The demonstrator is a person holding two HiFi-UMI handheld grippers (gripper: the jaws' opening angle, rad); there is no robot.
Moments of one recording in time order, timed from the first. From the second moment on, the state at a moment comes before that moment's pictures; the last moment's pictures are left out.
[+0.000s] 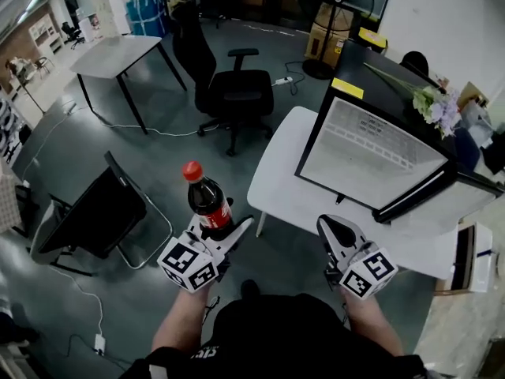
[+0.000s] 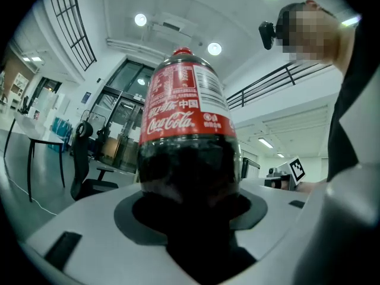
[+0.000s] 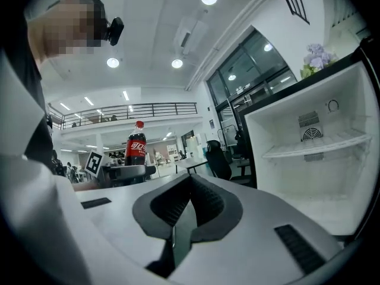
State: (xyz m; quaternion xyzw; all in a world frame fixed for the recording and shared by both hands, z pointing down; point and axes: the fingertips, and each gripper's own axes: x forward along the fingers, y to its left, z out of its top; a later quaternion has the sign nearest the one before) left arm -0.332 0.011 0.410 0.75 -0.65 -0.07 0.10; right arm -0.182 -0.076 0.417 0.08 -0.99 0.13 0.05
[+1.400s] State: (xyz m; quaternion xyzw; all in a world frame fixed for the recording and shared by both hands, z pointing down) left arm -0.161 -0.149 0.409 0.82 -0.55 -0.01 0.11; right arm -0.025 -0.183 0.447 0.18 -0.96 0.19 0.01
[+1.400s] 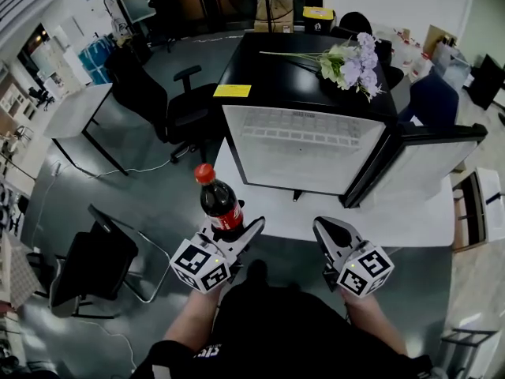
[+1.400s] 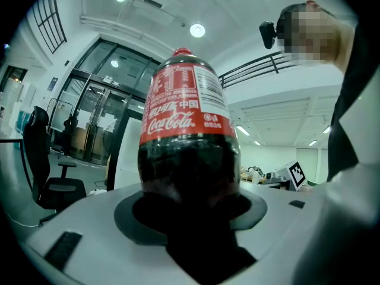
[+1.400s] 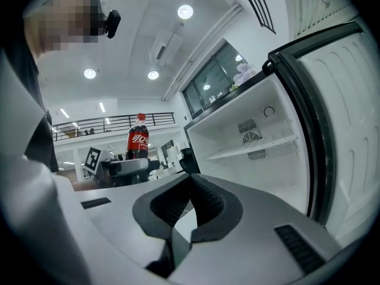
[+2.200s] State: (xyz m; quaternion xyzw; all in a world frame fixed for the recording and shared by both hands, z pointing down) left arm -0.204 -0.228 0.428 0.92 -0.39 0.06 0.05; right arm -0.122 -0.256 0.469 0.29 -0.93 0.21 0.01
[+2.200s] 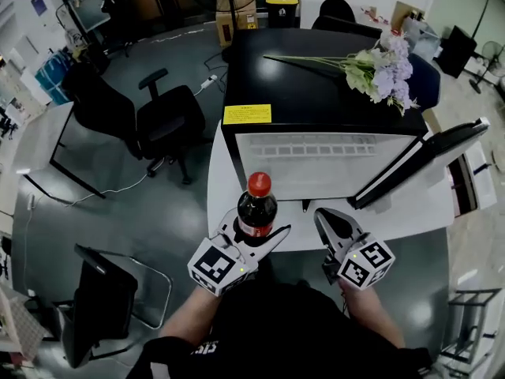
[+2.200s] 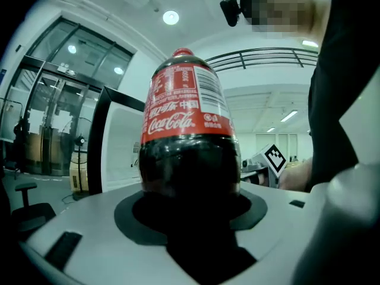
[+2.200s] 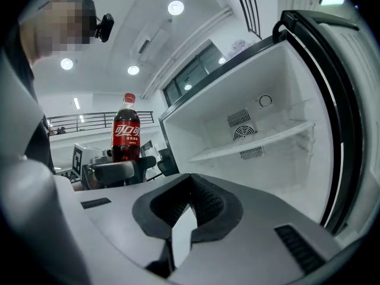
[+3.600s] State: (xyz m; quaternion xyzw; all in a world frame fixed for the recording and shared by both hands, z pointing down) left arm -0.113 -0.302 0.571 0.91 -0.31 0.27 0.03; right arm 0.012 -0.193 0.515 0.45 -0.86 0.25 -0.02
